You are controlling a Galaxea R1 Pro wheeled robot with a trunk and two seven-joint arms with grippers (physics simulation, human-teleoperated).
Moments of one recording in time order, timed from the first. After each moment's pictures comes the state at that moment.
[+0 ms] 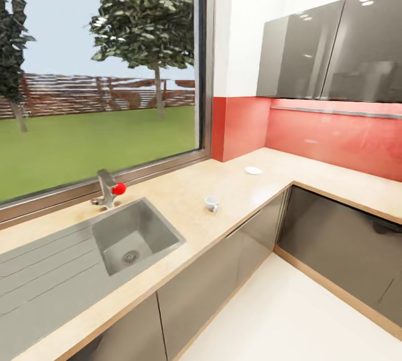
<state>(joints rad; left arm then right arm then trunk) 0.03 -0.01 0.96 -0.09 -0.98 -0.22 0.27 -0.20 -0.15 0.07 -0.03 -0.29 -0.09 0.11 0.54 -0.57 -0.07</state>
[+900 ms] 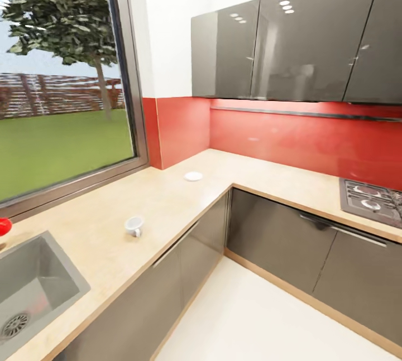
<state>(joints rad) 0.03 -0.01 0.96 -0.09 -0.98 -0.22 0.27 -0.20 -0.15 0.07 -0.03 -0.29 -0.09 0.11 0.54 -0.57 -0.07</state>
